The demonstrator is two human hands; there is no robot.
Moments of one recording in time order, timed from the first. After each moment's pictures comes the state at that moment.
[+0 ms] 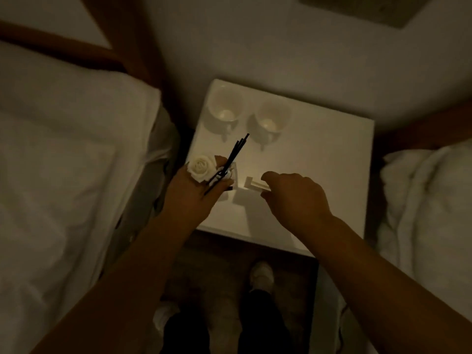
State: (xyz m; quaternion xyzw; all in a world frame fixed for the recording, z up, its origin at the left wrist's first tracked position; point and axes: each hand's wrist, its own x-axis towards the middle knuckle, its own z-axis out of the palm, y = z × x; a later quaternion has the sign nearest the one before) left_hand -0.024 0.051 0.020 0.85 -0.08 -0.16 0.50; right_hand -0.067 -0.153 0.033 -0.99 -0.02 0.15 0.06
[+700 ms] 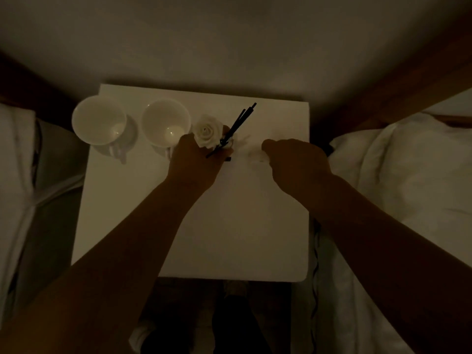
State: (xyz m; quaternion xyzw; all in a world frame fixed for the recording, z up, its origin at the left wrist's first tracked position) left_hand 0.039 -0.166 -0.036 0.84 -0.01 -0.17 0.52; right_hand -0.023 -0.350 -0.021 -0.98 0.03 0.20 0.06
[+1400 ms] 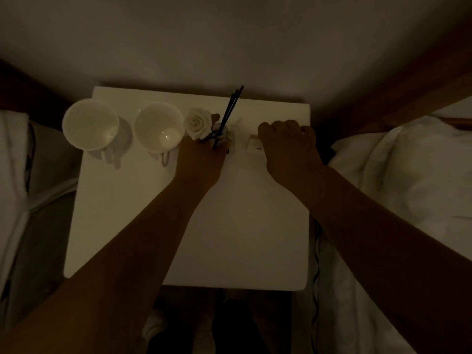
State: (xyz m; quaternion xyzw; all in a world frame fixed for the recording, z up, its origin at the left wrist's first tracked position) left_hand 0.054 -0.193 -0.051 0.81 -0.01 -0.20 0.55; right_hand 0.004 -0.353 -0.031 -0.98 0.06 0.17 0.03
